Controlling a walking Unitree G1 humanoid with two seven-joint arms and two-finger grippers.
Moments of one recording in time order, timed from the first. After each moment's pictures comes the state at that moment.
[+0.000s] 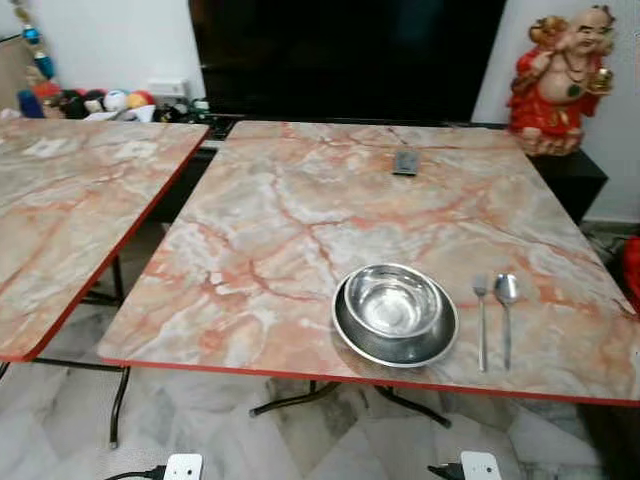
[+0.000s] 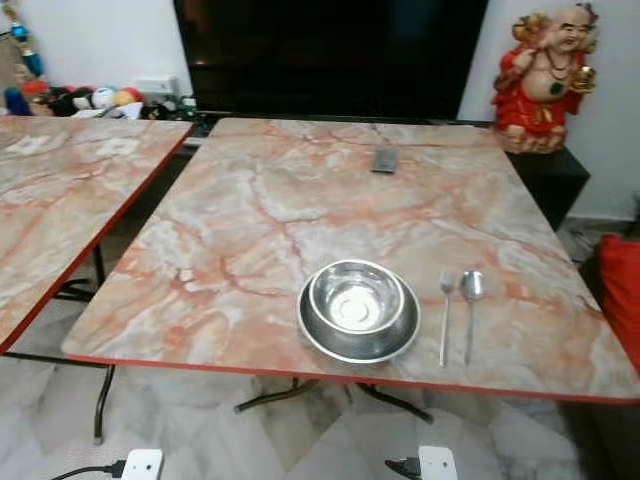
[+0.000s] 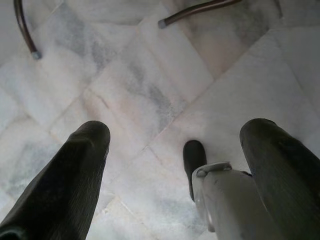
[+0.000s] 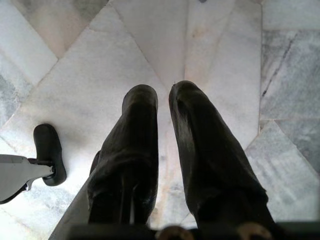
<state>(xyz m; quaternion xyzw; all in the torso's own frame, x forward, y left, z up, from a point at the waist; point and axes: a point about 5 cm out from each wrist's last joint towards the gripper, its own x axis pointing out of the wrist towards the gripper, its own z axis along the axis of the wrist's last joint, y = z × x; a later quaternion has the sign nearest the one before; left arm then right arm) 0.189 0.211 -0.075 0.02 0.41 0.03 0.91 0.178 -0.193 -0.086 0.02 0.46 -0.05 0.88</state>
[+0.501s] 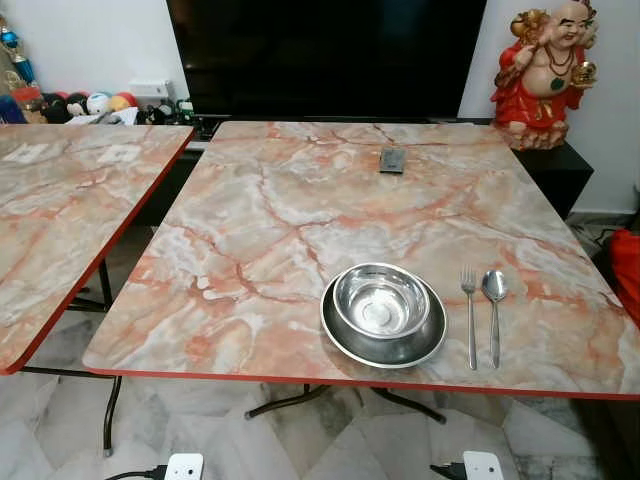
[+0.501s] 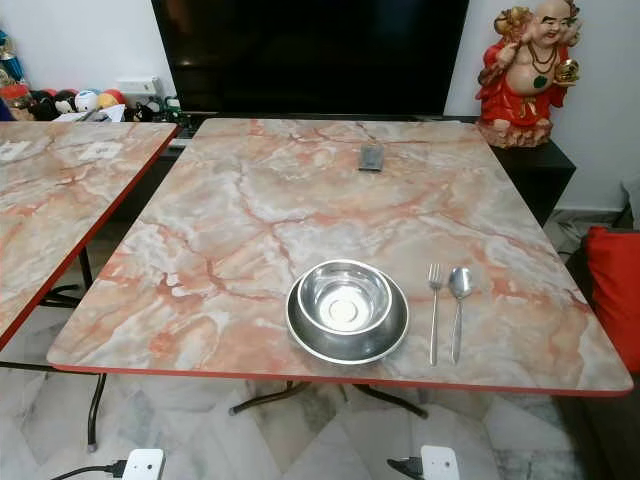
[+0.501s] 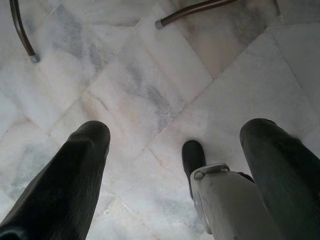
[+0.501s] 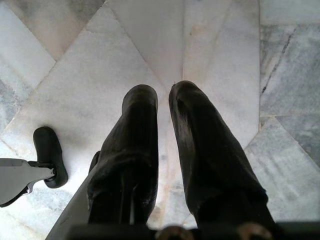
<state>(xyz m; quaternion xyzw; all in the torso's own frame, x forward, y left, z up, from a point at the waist) 0.188 0.211 -0.075 0.02 0.41 0.03 0.91 0.178 -0.195 -0.086 0.03 0.46 -0.05 0.88</state>
